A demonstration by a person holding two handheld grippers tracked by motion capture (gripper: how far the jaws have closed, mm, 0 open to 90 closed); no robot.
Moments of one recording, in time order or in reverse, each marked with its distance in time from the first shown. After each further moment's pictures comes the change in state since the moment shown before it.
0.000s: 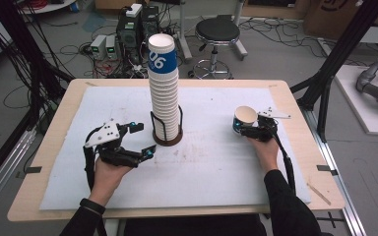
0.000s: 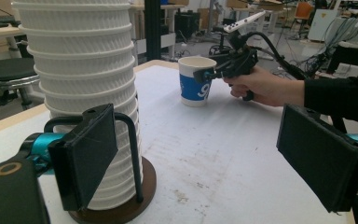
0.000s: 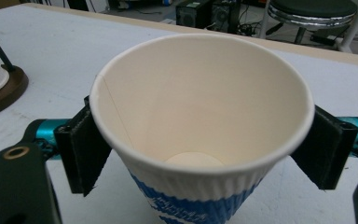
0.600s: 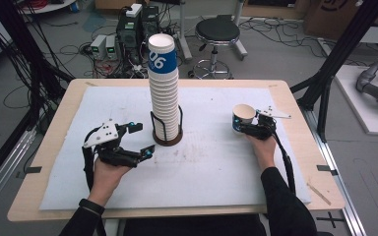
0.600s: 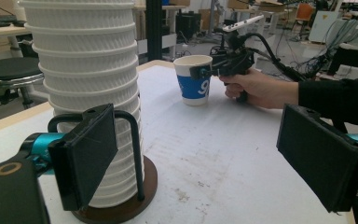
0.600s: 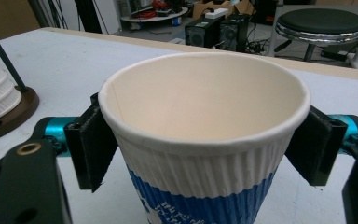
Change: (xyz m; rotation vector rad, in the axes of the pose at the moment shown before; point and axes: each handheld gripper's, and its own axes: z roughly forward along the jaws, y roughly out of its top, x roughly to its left) left arm 0.001 -0.001 -0.003 -0.005 0.006 -0.005; right arm -0.004 -0.001 0.009 -0.082 0.047 0.022
